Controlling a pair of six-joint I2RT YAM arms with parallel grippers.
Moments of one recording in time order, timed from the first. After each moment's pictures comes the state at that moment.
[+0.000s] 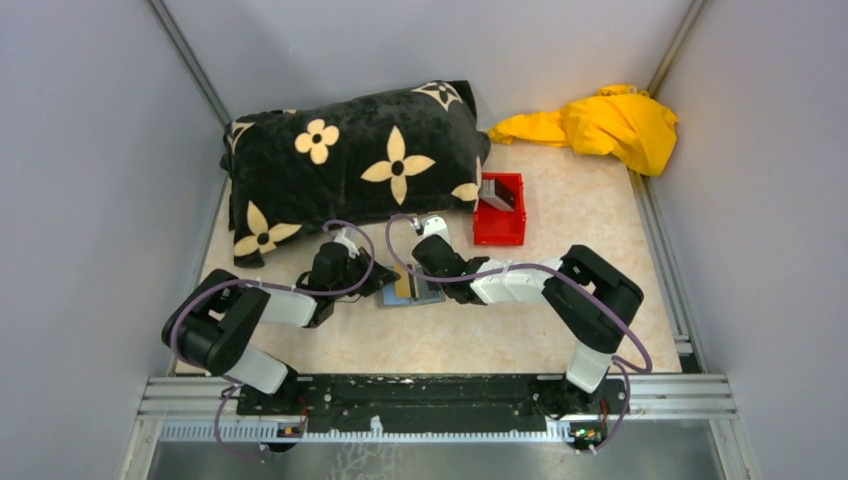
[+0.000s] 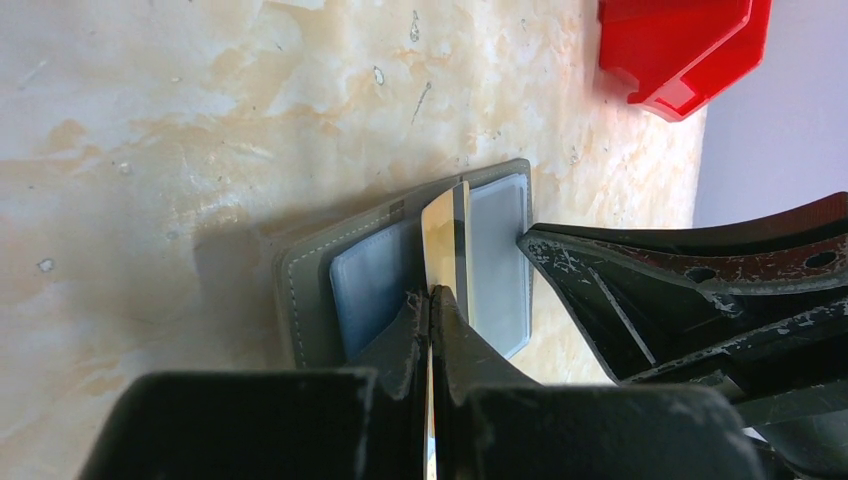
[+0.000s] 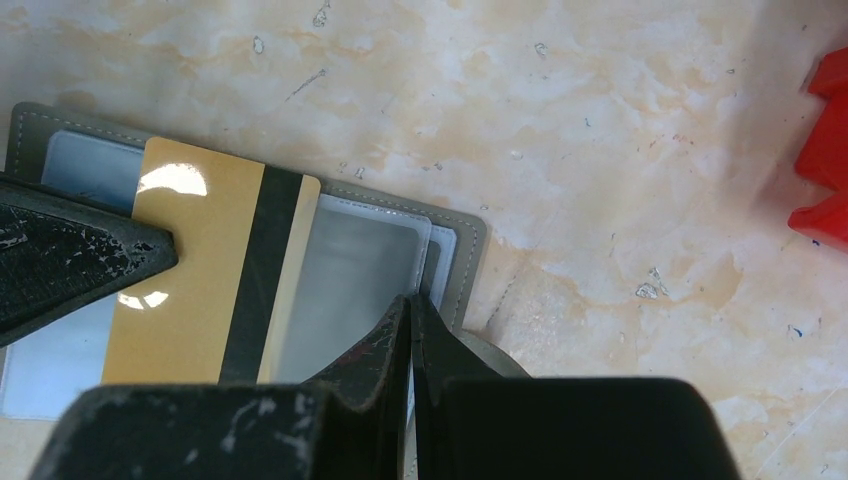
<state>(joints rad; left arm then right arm) -0.50 1.52 0.34 0.68 0.21 -0.95 0.95 1.72 0.90 0.01 0.38 0.40</state>
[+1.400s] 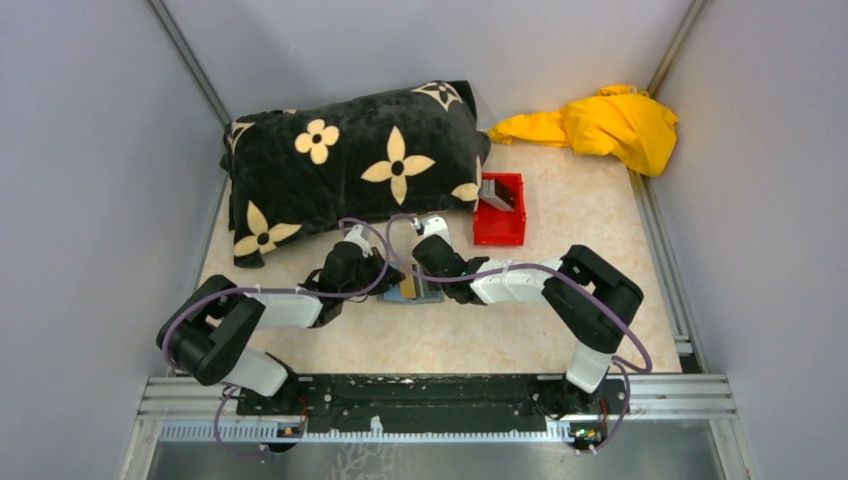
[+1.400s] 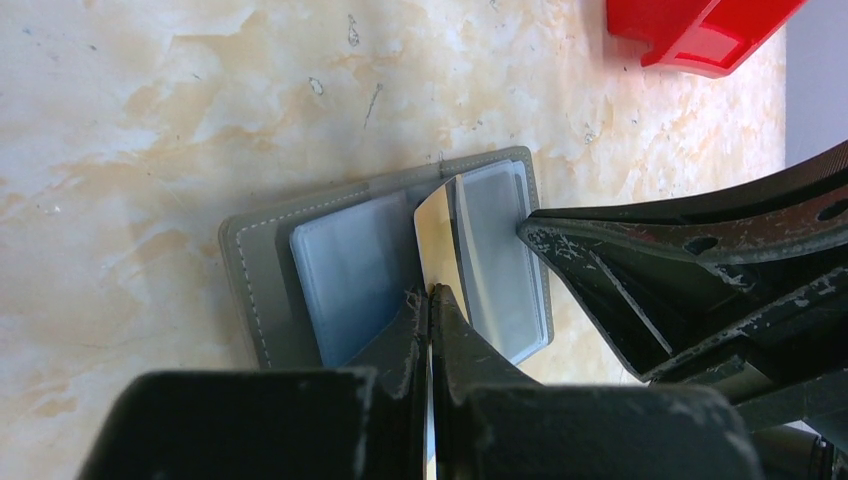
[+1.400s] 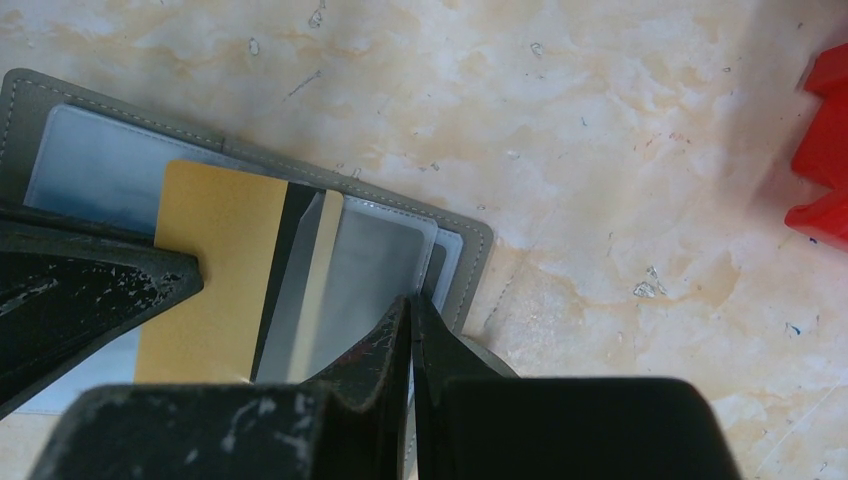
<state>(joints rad) -0.62 1.48 0.40 0.57 0.09 -0.77 0.94 1.72 0.90 0.01 0.39 0.40</state>
